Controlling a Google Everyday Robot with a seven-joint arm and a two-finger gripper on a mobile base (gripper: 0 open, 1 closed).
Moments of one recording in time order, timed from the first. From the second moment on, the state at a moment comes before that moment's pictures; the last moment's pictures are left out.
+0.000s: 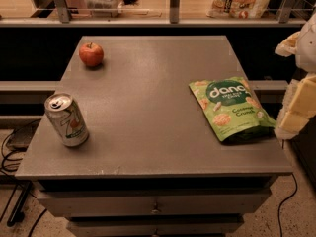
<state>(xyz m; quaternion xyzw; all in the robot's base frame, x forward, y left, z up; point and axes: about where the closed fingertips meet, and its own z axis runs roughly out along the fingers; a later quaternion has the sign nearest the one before) 0.438 -0.217 0.976 -0.60 0.78 -0.03 0.16</state>
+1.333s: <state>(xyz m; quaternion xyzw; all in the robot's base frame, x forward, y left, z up) 0.530 -0.178 0.974 -0.60 0.75 0.02 0.29</state>
